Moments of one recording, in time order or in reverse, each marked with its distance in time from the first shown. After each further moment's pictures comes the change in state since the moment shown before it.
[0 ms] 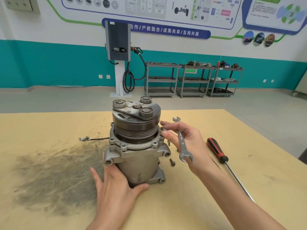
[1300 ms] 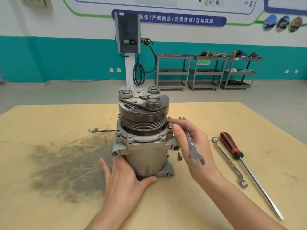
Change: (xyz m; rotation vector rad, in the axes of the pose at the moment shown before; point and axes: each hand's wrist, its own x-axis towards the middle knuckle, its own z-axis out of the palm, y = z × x) left_hand -0.001 0.002 0.005 -0.088 0.086 0.019; right_hand -0.017 0.017 0.016 -0.006 0.078 -0.136
